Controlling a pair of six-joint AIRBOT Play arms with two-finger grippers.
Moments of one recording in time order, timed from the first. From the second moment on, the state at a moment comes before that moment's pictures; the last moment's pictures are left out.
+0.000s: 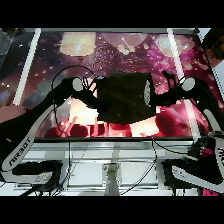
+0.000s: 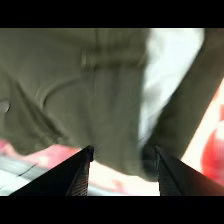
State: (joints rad) left arm -0.47 -1.49 1.23 1.11 -1.15 -1.26; right arm 0.04 -1.26 1.07 -1.27 1.19 1.45
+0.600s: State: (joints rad) left arm -0.26 -1.33 1.23 1.13 -1.22 -1.24; right arm -0.09 -1.25 1.28 -1.34 1.38 1.24
